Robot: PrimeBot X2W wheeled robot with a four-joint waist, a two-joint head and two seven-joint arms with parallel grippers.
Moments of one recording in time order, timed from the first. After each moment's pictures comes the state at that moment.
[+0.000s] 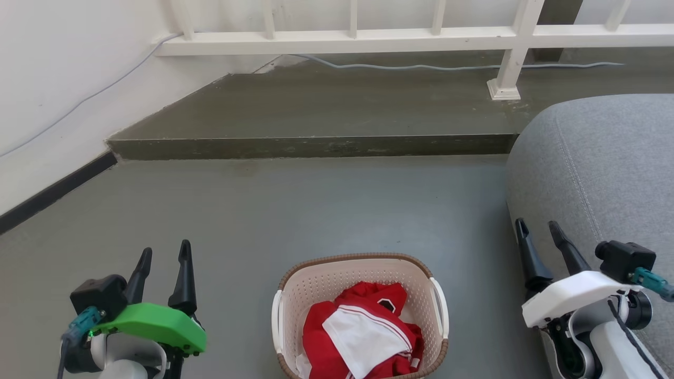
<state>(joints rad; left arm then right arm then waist) -0.07 0.14 -0.23 0.21 -0.58 0.05 -0.17 -0.03 -0.17 0.19 0.25 0.52 0.00 -0.16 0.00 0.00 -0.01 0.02</state>
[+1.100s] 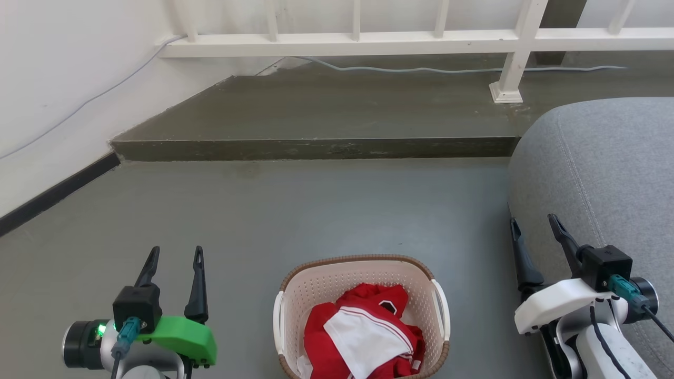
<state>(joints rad) -0.07 0.14 -0.27 0.25 -0.27 0.11 -0.25 -0.03 -0.15 0.20 0.26 0.22 -0.05 -0.25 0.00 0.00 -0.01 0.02</state>
